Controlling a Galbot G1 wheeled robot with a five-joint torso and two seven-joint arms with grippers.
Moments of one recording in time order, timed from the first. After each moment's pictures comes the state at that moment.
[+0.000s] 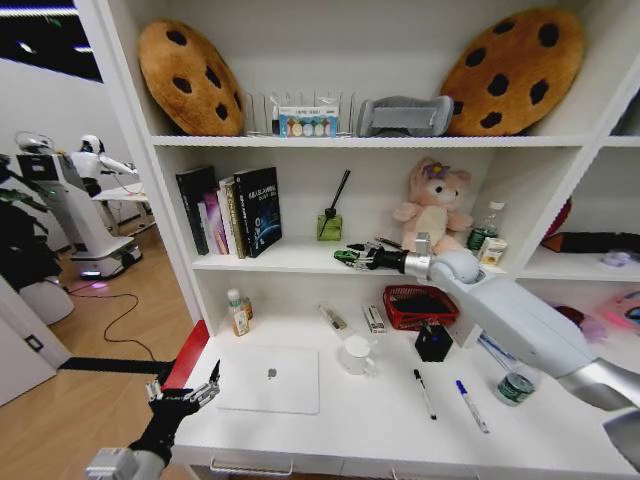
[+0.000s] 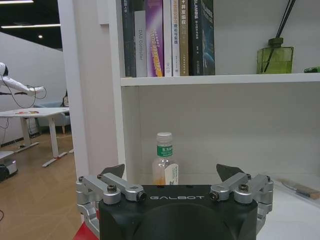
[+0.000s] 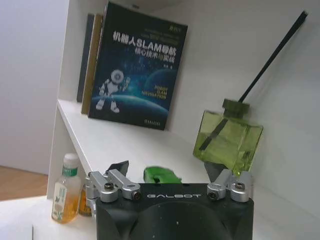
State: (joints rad) left arm 1.99 -1.33 -0.76 -2.48 -0.31 0.15 -0.03; right arm -0.20 0.67 -0.22 1.49 0.89 -0.20 -0.62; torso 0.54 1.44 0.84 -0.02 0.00
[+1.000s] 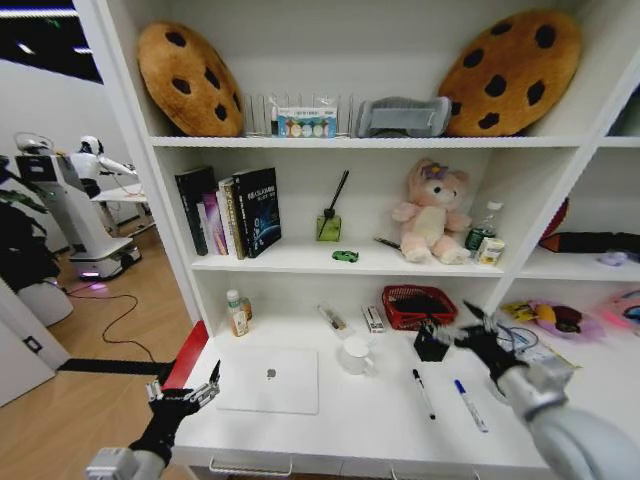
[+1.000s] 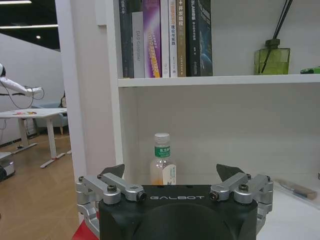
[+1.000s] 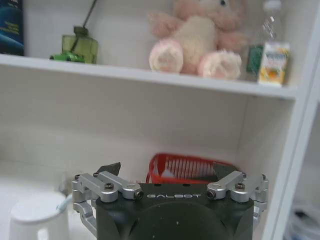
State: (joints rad) left arm 1.99 -1.33 -0.76 -2.48 -0.31 0.15 -0.03; right arm -1.88 1.13 0.95 2.27 0.49 -0.13 -0.04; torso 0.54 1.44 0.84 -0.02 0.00
